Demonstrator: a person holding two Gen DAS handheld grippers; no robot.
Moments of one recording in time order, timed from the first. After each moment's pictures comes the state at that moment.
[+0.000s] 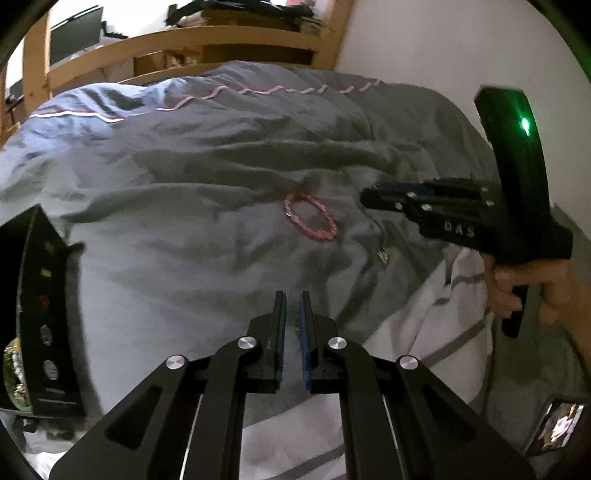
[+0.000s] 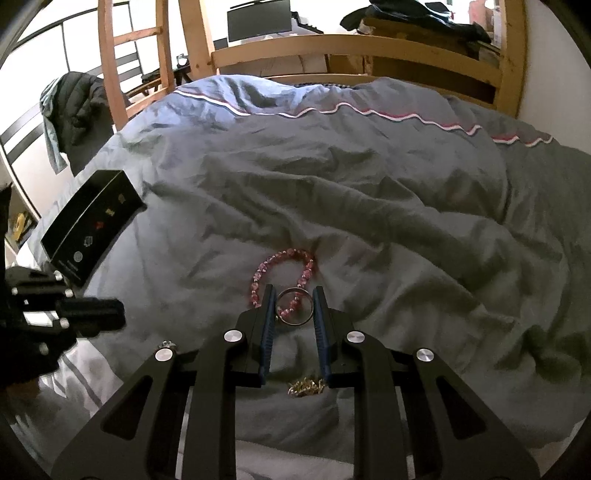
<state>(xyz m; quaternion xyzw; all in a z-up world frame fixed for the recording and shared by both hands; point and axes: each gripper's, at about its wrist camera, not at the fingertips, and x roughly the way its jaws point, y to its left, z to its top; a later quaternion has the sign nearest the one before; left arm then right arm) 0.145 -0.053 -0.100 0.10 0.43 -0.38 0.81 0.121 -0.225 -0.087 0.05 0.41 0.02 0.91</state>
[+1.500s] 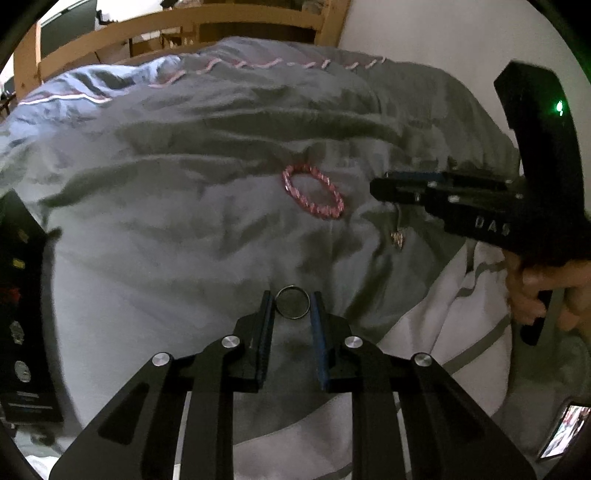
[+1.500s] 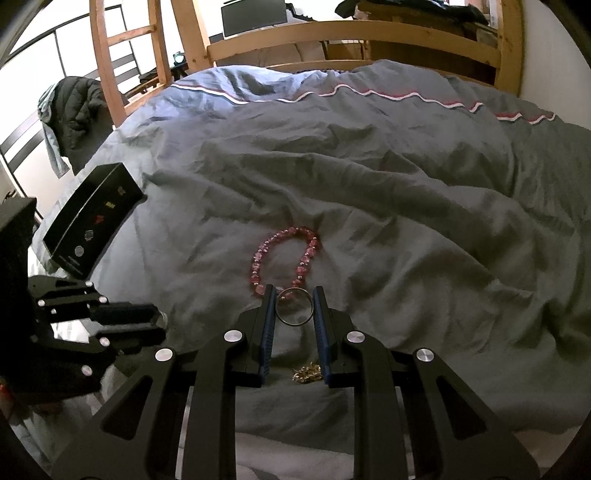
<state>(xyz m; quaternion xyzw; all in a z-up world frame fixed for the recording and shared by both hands) 0.153 -0.064 -0.121 0.11 0.46 -0.36 0.81 0.119 -0.226 -0.097 0.06 0.42 0.03 0.90</state>
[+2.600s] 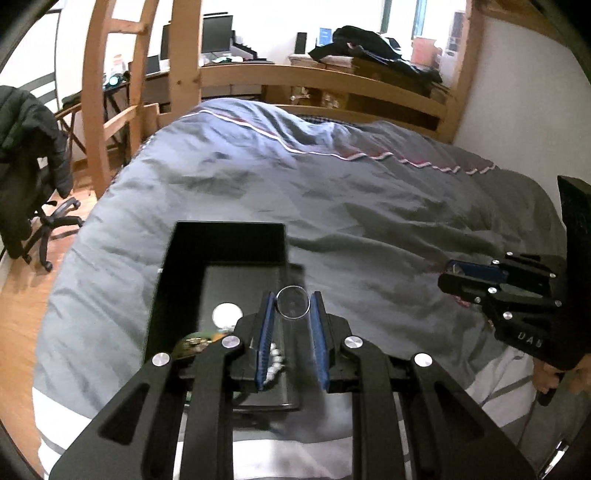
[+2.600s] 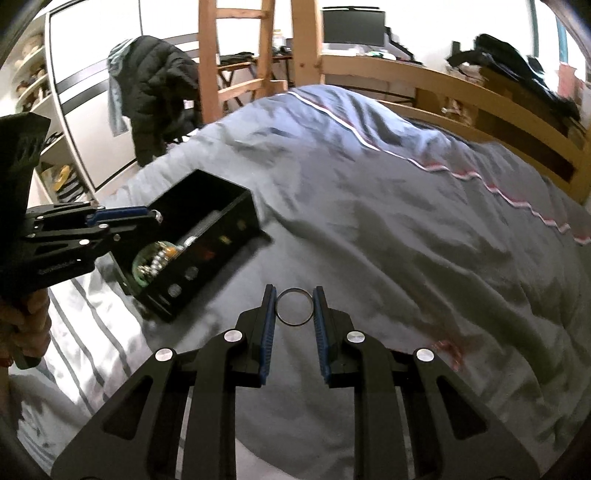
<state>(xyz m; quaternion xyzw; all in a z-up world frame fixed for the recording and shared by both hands) 0.199 0.110 -0.033 0.03 0.40 -0.18 0.90 0.175 -0.065 -0.033 -0.04 0.39 0.15 0.91</state>
